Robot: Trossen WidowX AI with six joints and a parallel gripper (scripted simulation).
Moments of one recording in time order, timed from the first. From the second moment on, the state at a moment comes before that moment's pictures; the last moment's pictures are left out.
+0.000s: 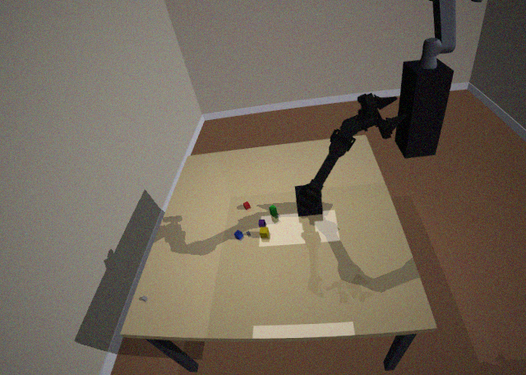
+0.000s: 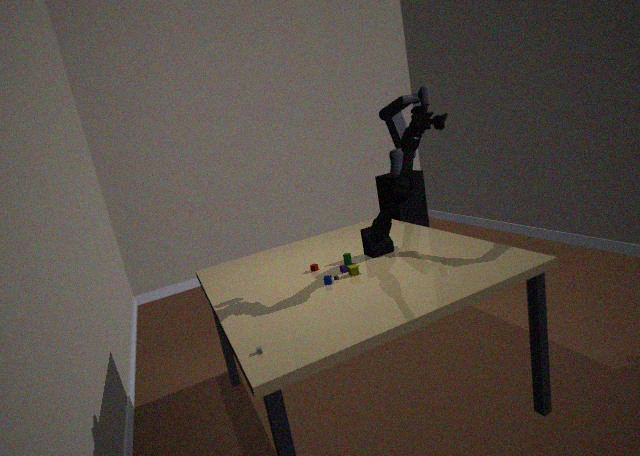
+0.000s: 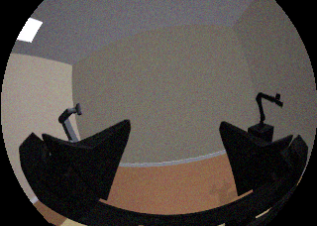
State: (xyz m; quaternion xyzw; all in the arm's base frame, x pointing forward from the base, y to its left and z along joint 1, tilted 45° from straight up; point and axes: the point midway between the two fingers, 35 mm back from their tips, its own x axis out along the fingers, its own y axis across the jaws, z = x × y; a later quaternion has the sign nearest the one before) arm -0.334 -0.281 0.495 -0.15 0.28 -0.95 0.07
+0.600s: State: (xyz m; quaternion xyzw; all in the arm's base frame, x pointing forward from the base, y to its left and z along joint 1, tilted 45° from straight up) arm -0.155 -0.490 0.319 -0.13 0.47 -0.73 0.47
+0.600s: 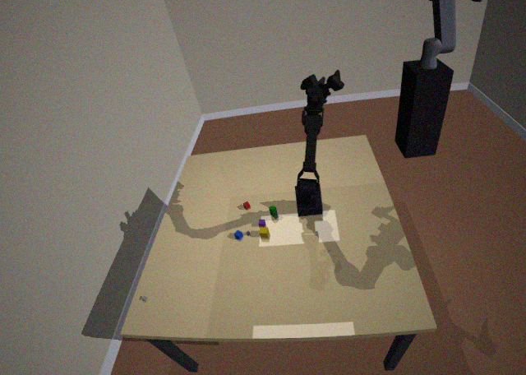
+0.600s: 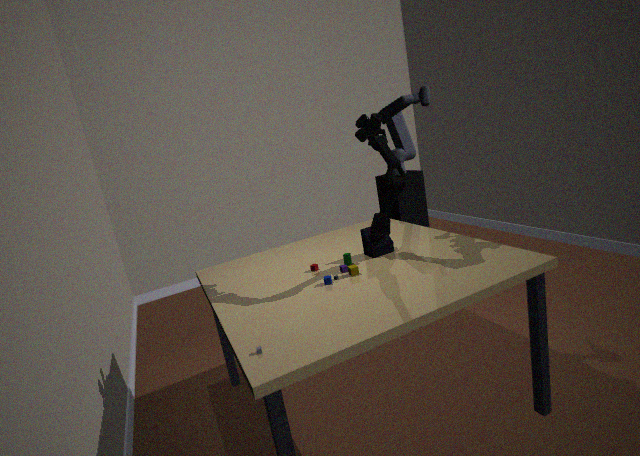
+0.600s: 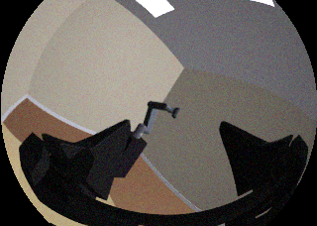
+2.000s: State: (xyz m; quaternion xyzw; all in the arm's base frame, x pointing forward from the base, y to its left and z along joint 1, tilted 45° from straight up) arm 0.317 -0.241 0.005 -0.03 0.57 0.20 0.80
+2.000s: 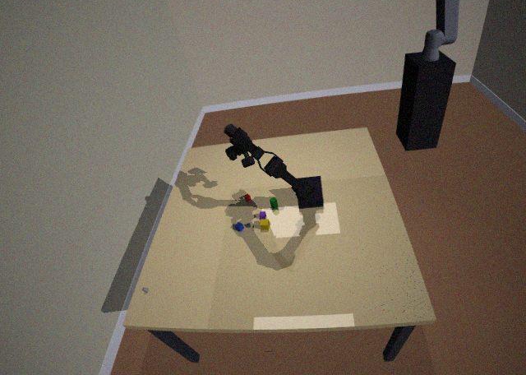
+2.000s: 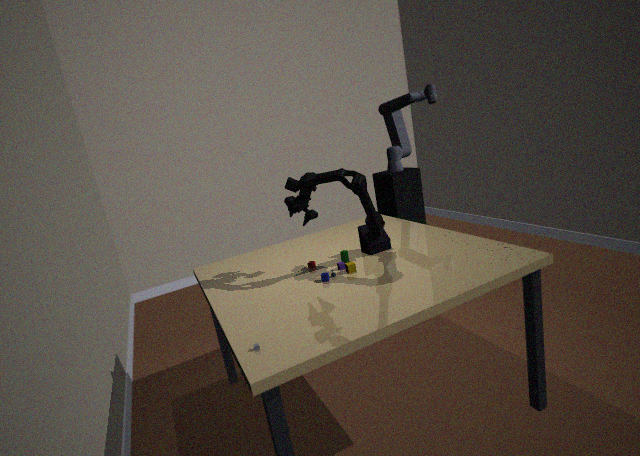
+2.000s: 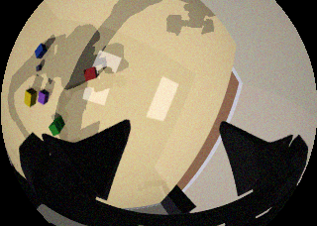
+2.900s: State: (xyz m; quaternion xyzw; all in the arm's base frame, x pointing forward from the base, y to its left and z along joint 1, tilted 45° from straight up) arm 0.336 -0.053 -0.048 0.08 0.55 0.44 0.71
